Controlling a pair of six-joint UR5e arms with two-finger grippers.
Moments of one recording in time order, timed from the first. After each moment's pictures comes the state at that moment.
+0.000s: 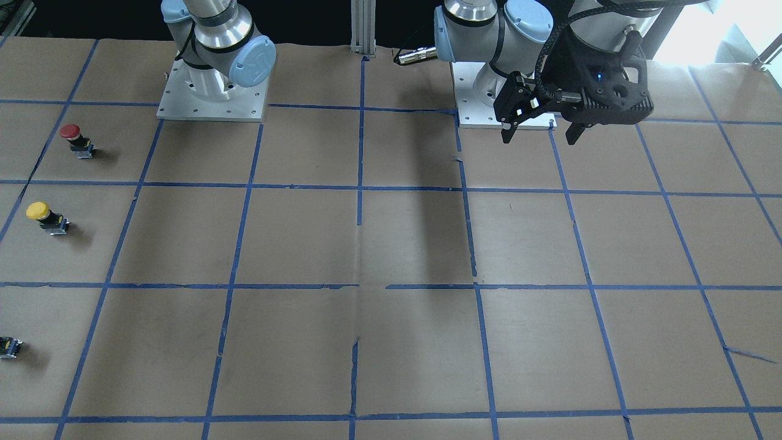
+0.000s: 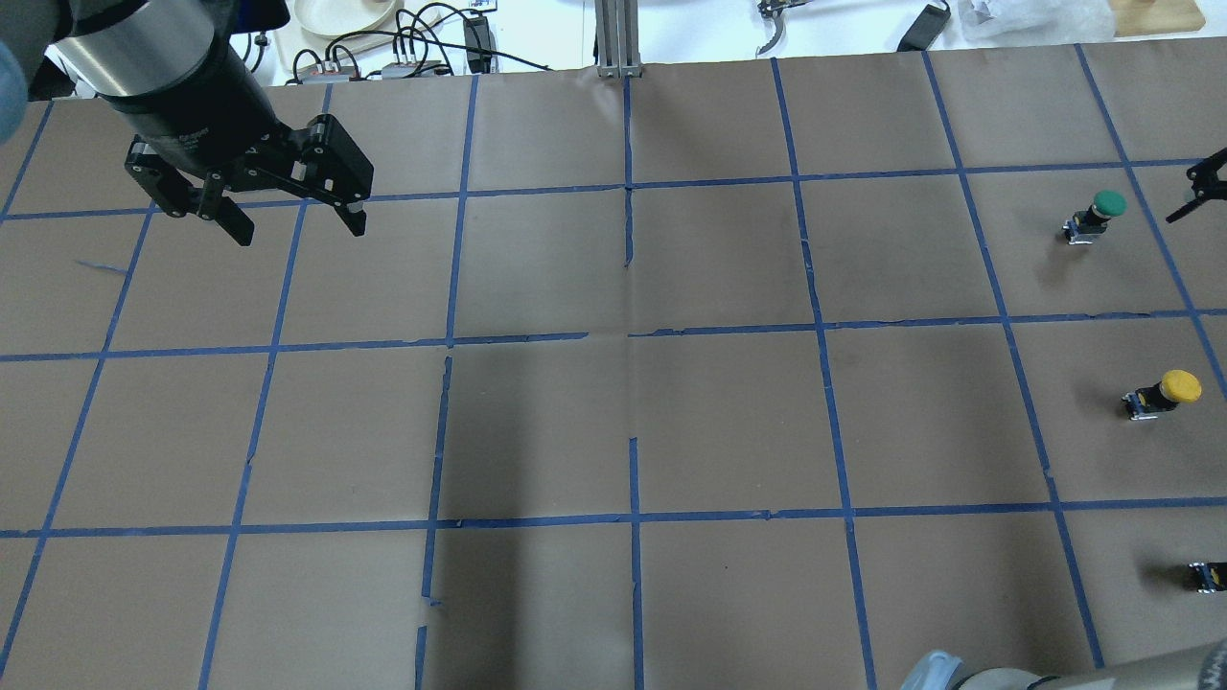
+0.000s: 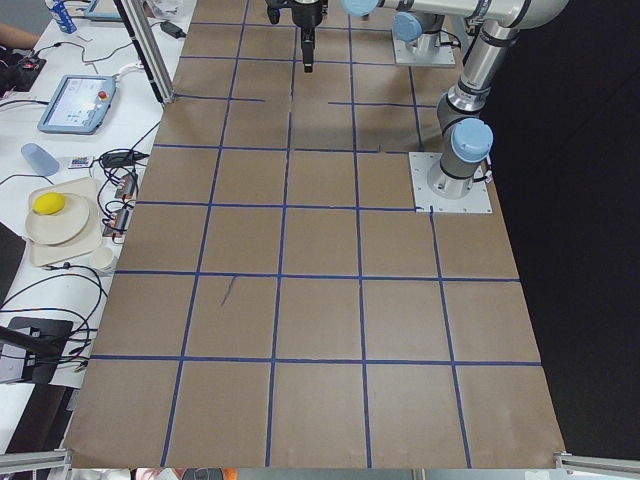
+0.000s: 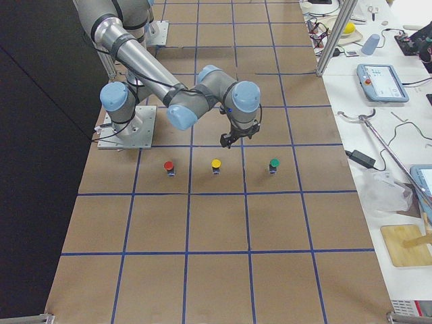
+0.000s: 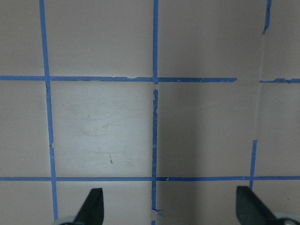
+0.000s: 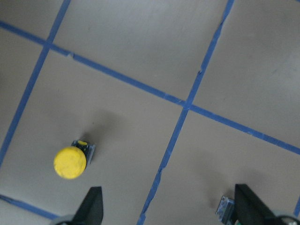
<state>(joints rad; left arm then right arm) -1.55 -1.55 -1.50 -1.68 1.54 0.00 0.93 -1.38 1.60 -1.68 -1.43 -2.58</state>
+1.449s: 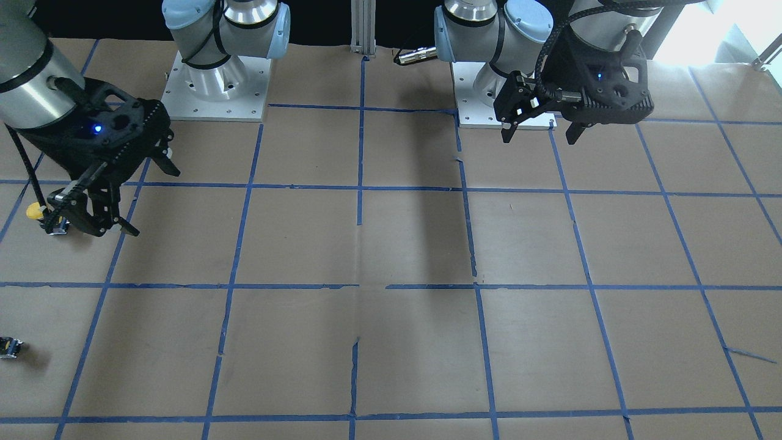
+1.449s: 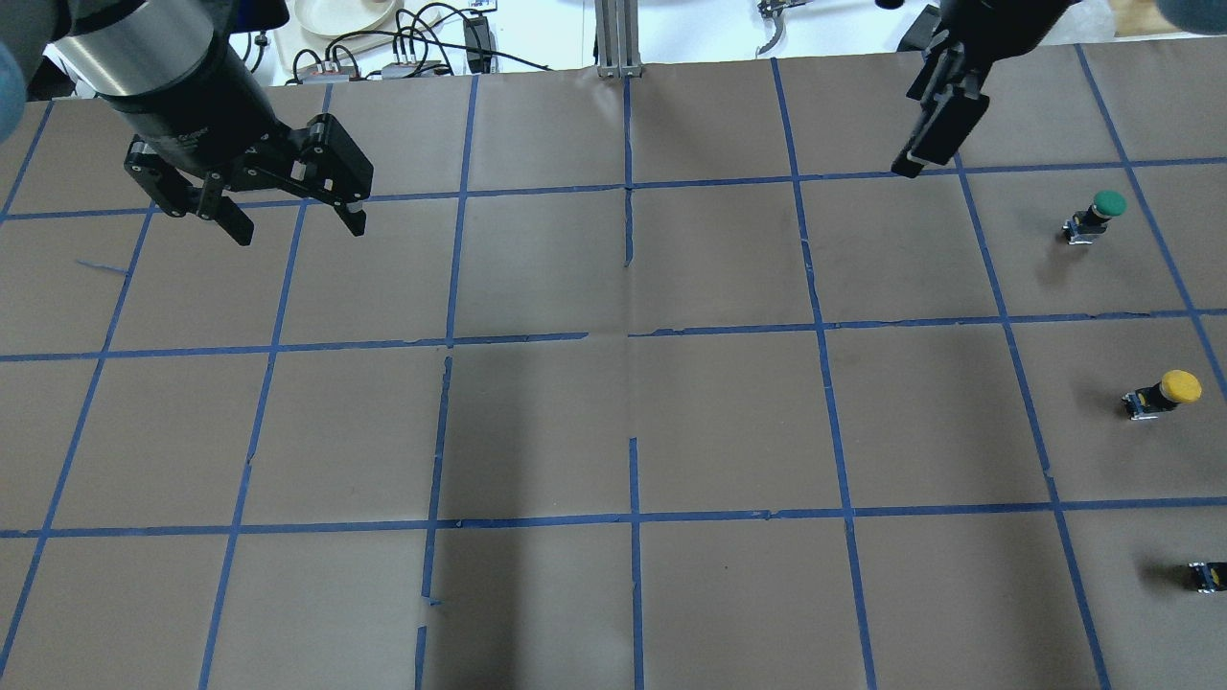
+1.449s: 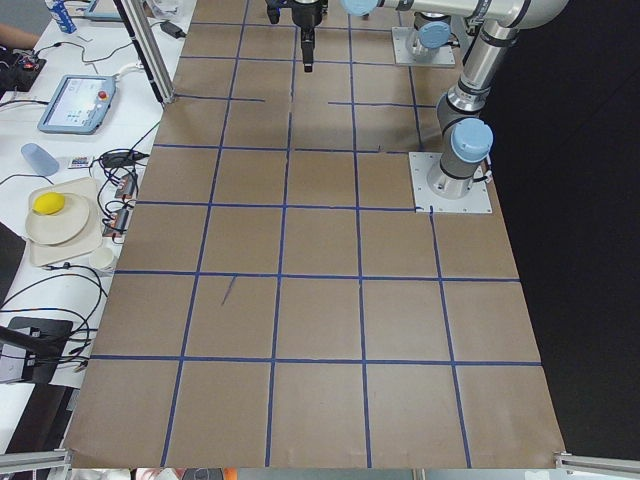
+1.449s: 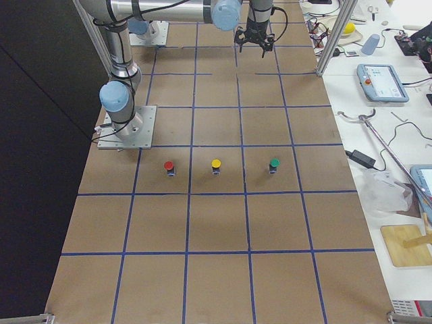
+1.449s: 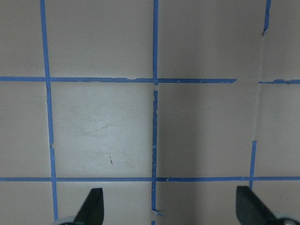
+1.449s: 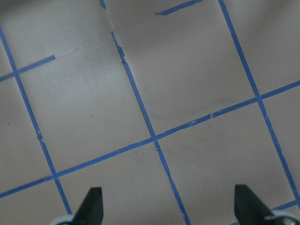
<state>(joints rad) -1.55 -1.55 -1.50 -1.68 1.54 0.00 1.51 -1.42 1.38 -1.54 -1.43 -1.19</state>
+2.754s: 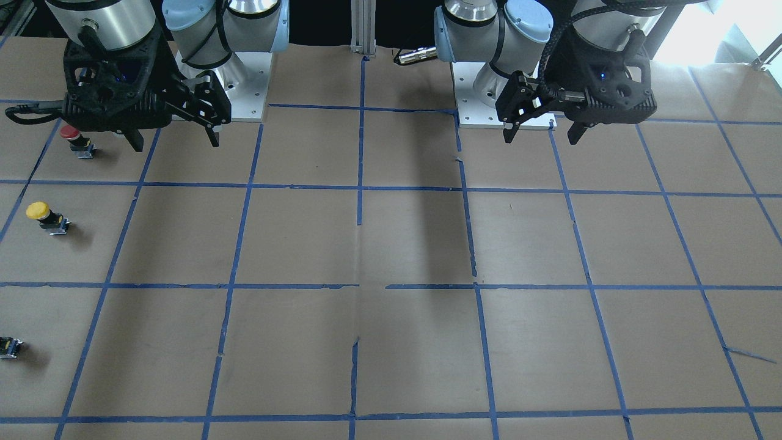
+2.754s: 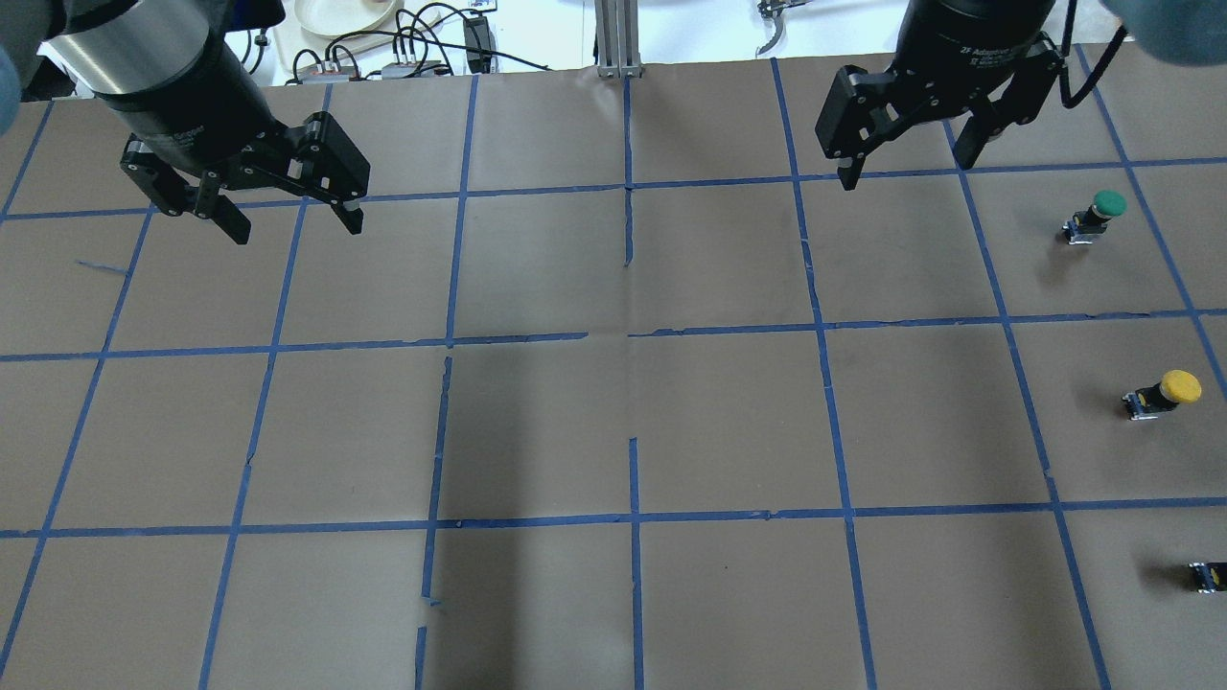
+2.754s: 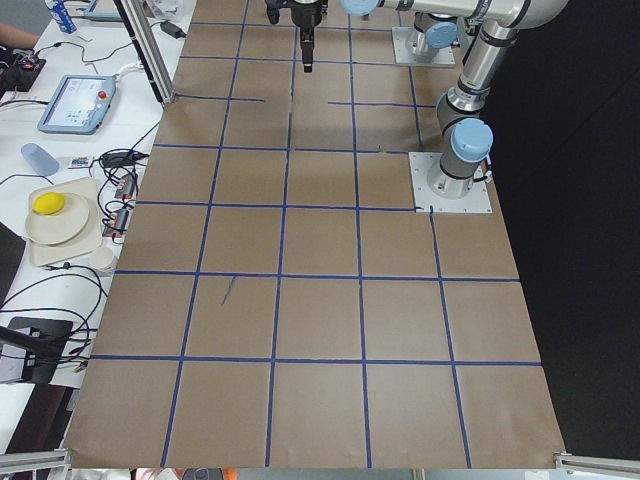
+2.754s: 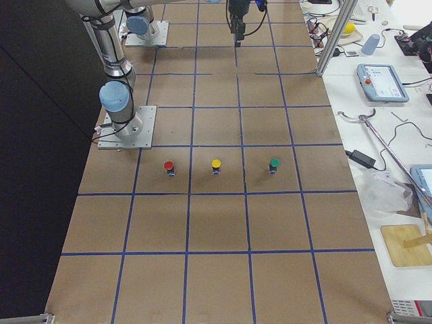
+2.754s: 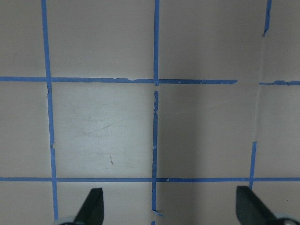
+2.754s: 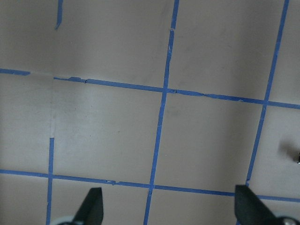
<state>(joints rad) -1.54 -1.55 -1.50 -1.68 1.54 0.00 1.62 -1.51 1.39 -1.43 -1.60 -0.08</state>
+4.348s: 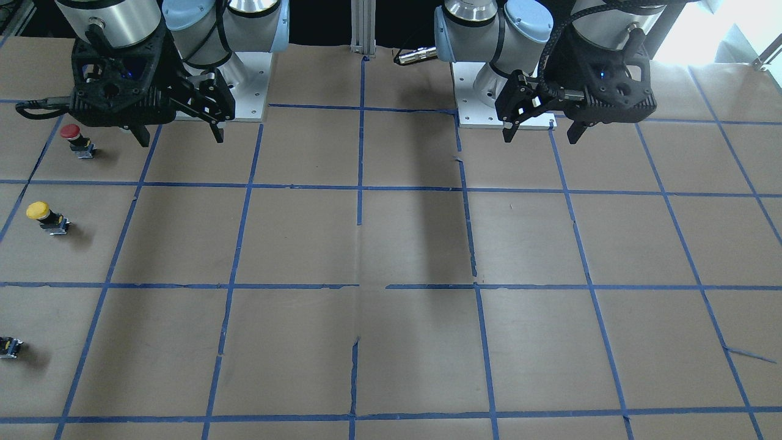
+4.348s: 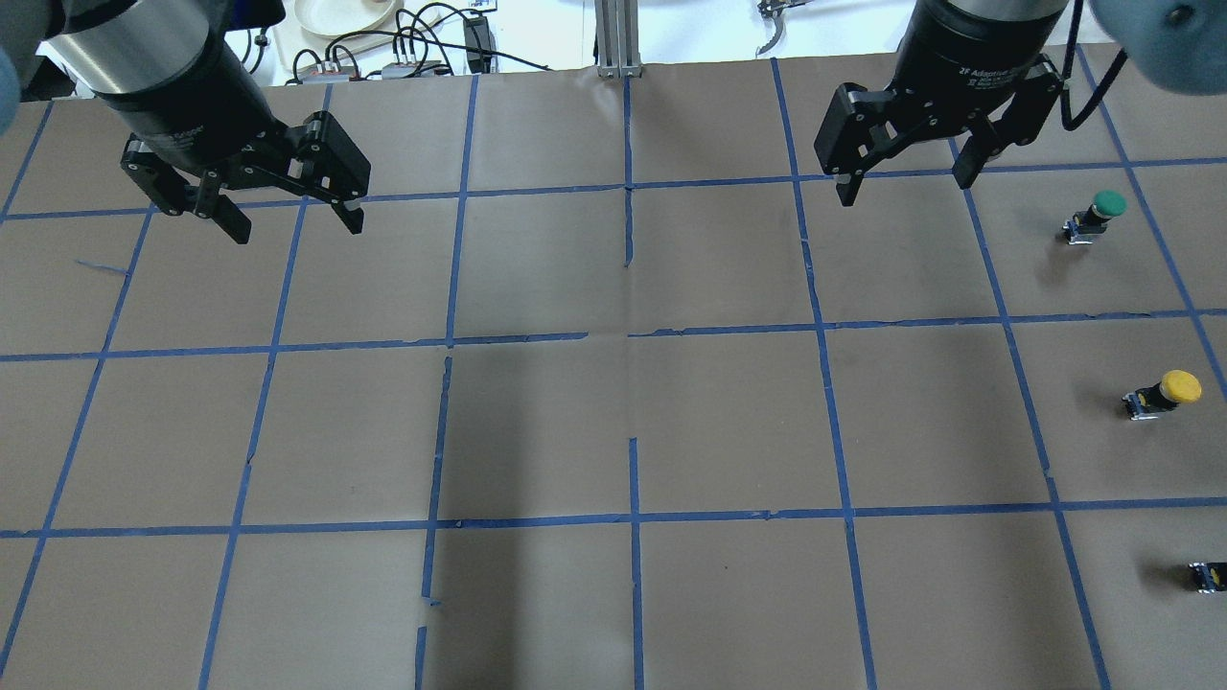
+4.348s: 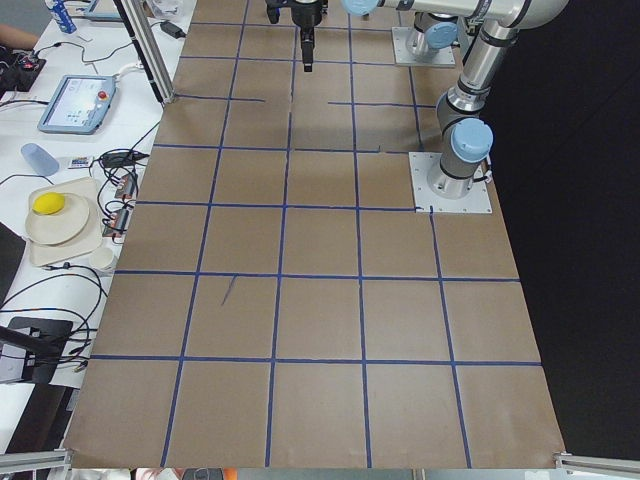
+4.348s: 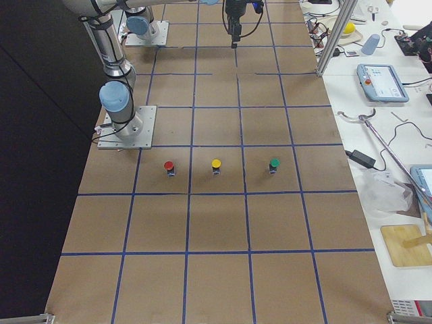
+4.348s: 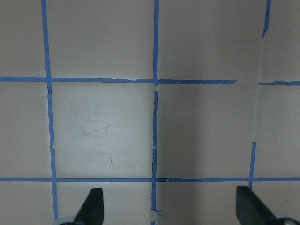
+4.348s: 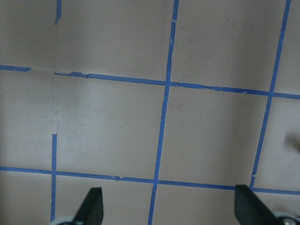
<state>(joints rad) -1.54 -1.55 -1.50 -1.68 1.54 0.00 1.62 -1.53 1.43 -1.44 -1.59 -0.07</state>
